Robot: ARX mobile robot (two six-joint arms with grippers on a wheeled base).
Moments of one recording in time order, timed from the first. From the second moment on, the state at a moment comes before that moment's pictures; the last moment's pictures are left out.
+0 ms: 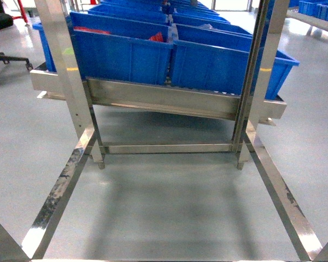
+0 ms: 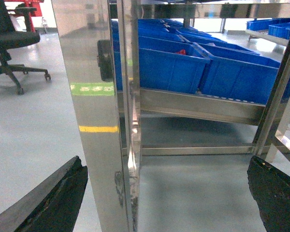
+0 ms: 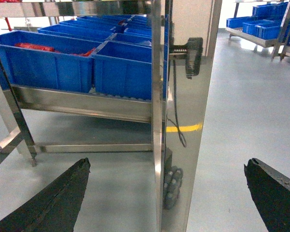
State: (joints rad) left arm 0.00 0.01 0.01 0.00 0.00 0.00; right arm 0.00 0.00 0.01 0.00 0.00 0.00
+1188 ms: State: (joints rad) left arm 0.00 0.01 0.01 0.00 0.00 0.00; right arm 0.00 0.00 0.01 -0.01 0.00 0.00
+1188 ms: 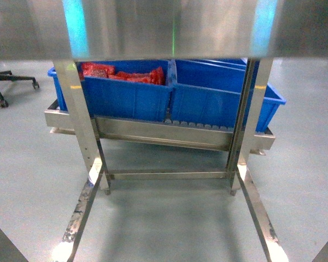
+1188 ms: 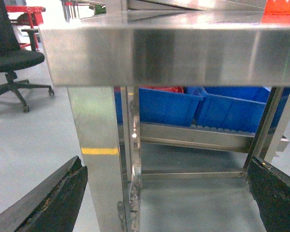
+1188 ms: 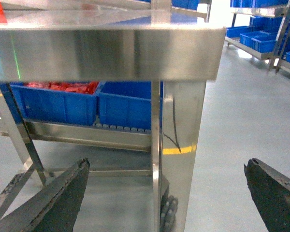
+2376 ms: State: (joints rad) left arm 0.00 0.01 0.01 0.00 0.00 0.00; right arm 0.00 0.00 0.01 -0.01 0.00 0.00
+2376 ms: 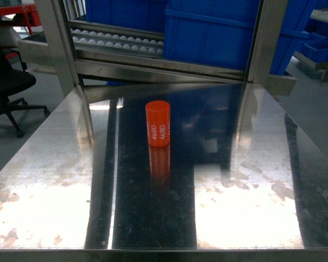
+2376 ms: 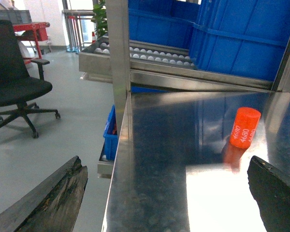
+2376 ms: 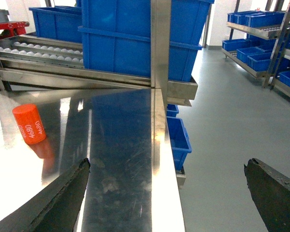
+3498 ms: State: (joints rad) left arm -0.32 0.62 0.06 0.55 -0.17 -0.04; right arm 0.00 0.00 0.01 -0.01 0.00 0.00
